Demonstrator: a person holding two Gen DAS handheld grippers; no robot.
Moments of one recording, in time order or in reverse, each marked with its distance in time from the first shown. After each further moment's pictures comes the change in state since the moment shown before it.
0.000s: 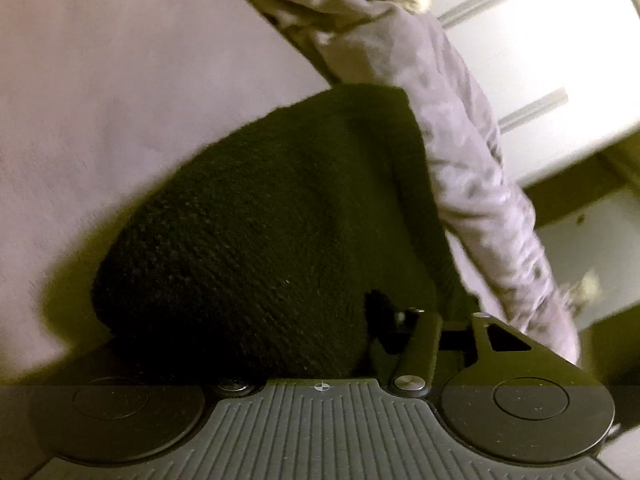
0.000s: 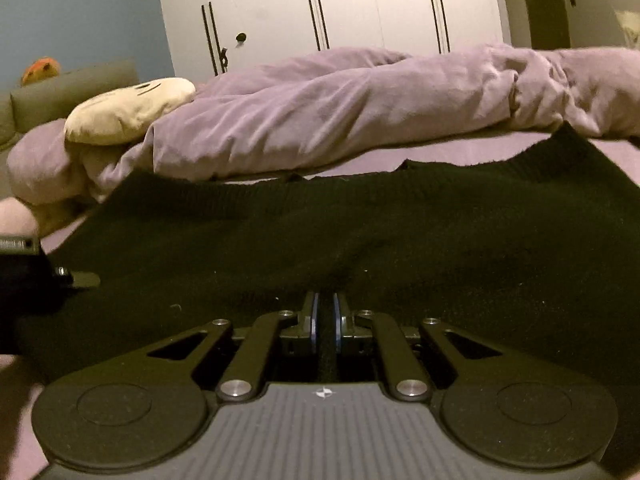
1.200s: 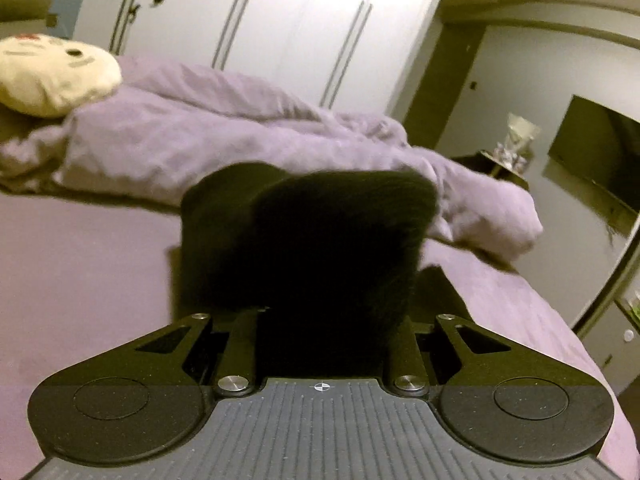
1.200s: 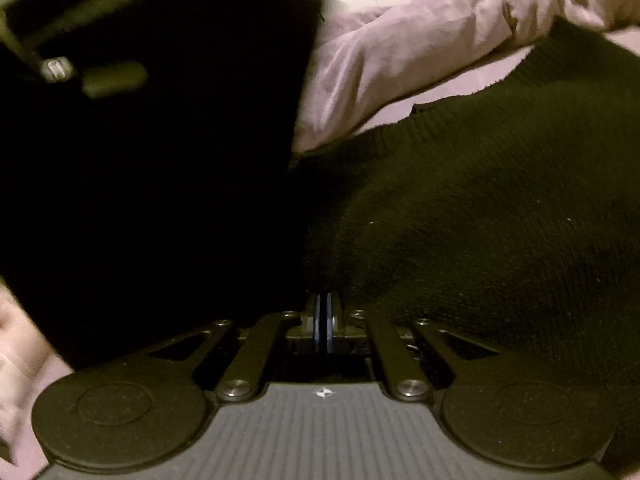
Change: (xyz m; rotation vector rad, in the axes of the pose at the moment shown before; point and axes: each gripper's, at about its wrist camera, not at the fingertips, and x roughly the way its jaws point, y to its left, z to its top) left arm -0.016 -0.229 -0.136 0.776 -0.070 -0.093; right arm 0.010 -0.047 -0.005 0.305 0.077 0.258
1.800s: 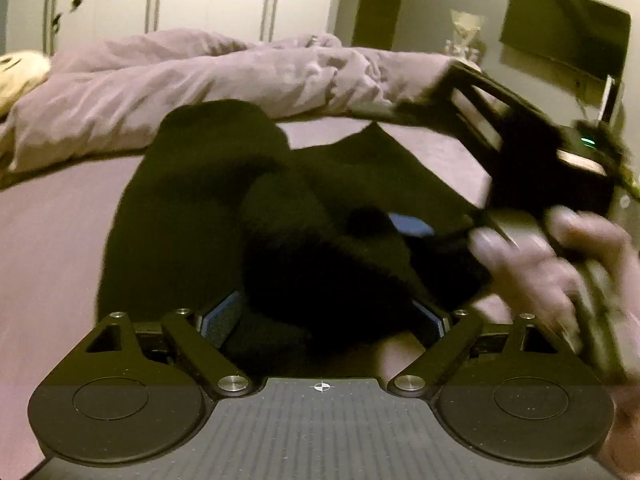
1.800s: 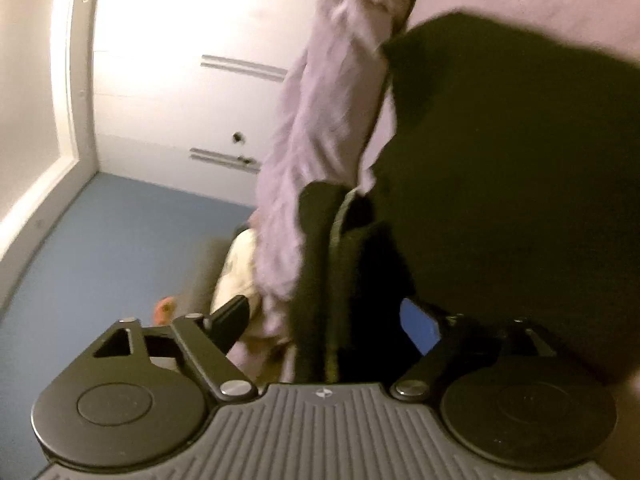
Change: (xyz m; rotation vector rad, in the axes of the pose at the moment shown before) left arm -0.017 -0.046 -0.098 0.230 0.166 -0.023; right arm -0.081 -0.116 0.050 0.649 -0.032 0.366
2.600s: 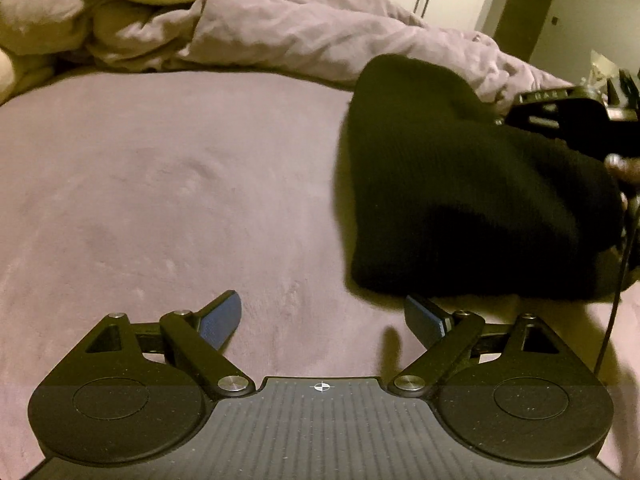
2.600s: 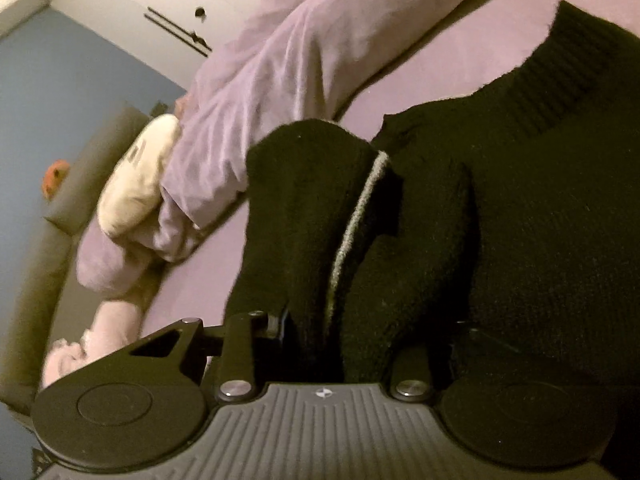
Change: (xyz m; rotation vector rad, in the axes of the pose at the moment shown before) left arm -0.034 0.116 -0.046 -0.294 0.078 0.270; right arm 0.118 0.060 0.006 -0.379 0.252 -0.394
